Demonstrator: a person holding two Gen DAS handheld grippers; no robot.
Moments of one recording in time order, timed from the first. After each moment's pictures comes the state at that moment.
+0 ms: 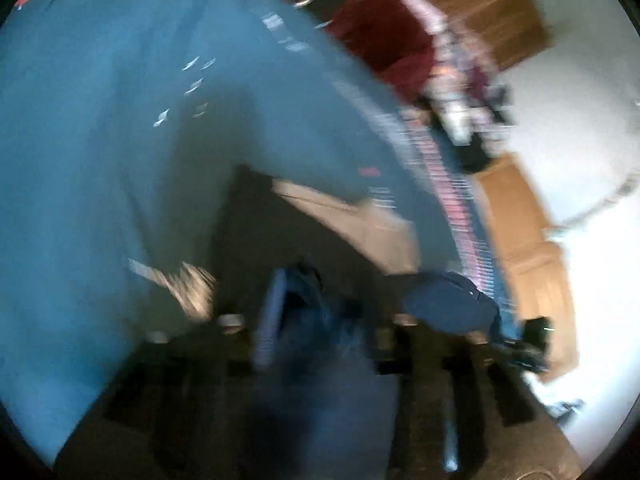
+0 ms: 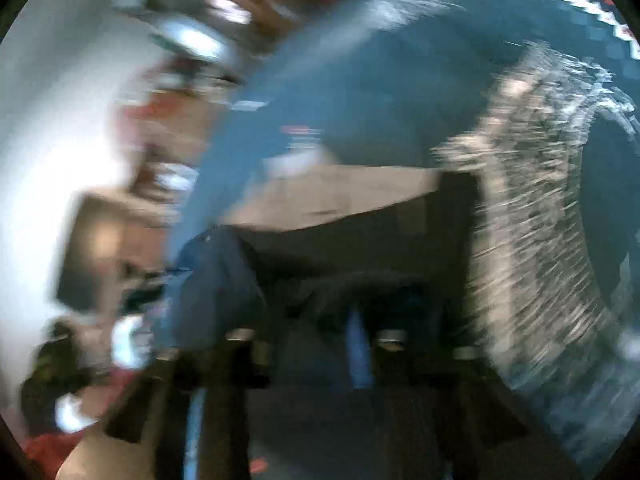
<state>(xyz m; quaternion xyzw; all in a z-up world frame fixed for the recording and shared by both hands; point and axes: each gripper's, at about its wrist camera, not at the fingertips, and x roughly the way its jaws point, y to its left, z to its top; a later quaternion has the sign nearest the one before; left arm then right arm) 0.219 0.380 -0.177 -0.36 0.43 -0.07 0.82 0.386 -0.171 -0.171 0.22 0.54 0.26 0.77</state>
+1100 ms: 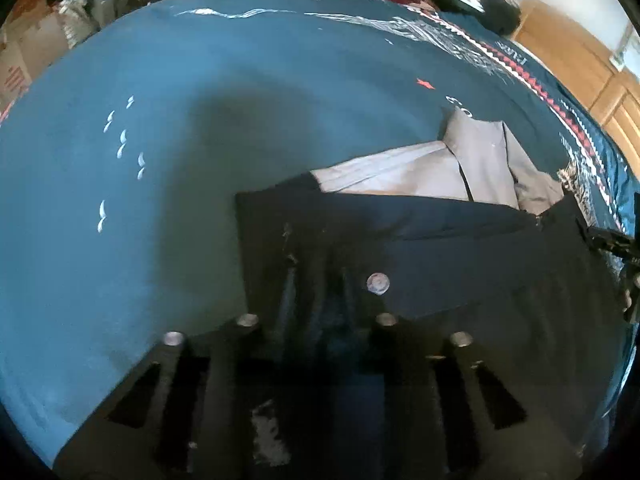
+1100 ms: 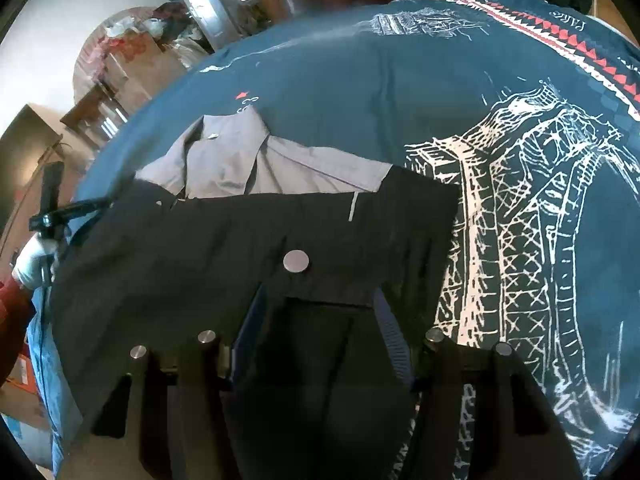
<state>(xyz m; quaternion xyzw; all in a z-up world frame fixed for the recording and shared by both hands) 0.277 0.324 -0.174 -0.04 0.47 -0.11 0.88 0.359 -0.129 -0.214 0.05 0.48 0.25 0.84</state>
